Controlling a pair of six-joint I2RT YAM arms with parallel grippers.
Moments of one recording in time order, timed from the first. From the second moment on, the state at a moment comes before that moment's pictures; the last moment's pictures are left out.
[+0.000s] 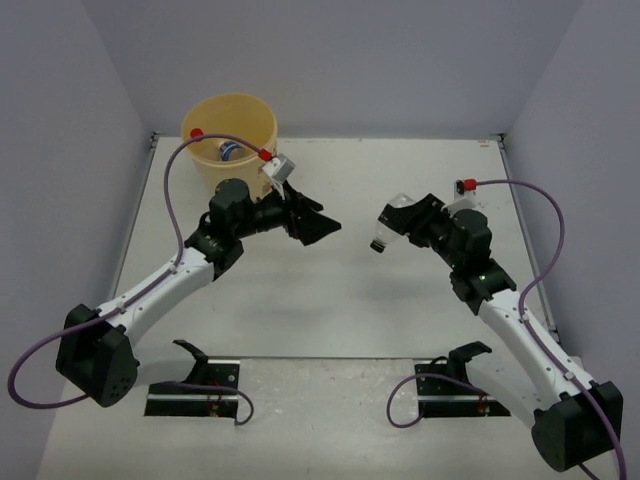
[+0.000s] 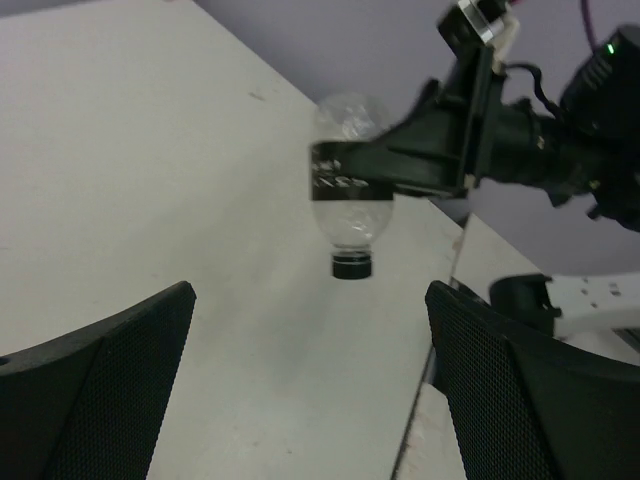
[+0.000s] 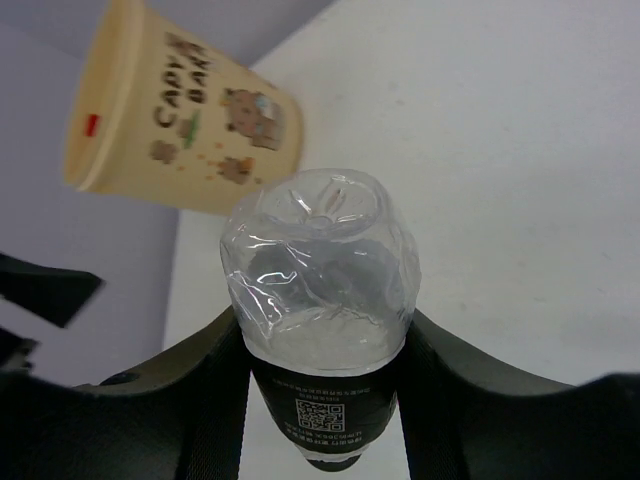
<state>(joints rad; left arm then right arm) -0.52 1.24 0.90 0.26 0.60 -0.47 0.33 0.90 0.67 -0.04 -0.10 0.84</state>
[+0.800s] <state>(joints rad) -0.71 1.42 0.98 0.40 0.62 -0.57 0.43 0.95 0.64 0.41 -0.33 1.09</state>
